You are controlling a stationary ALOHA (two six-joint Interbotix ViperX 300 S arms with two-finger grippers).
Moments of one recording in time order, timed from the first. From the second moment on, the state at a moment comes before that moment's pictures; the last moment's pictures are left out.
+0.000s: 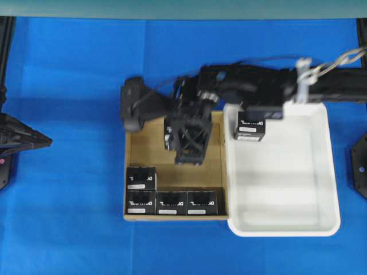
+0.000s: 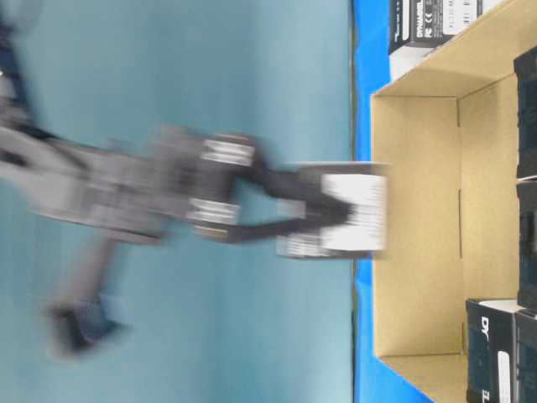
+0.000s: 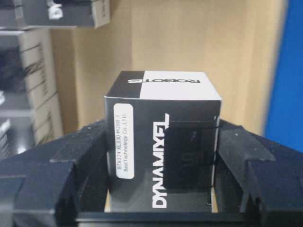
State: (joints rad) left arm -0.04 -1.13 1.10 0.01 0.35 -0.11; right arm -0.13 0.24 -0.04 0.12 1.10 -0.20
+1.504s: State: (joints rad) left arm -0.04 -1.12 1.10 0.02 0.34 -0.11; right arm -0.35 -0.46 0.73 0.11 1.06 -0.31
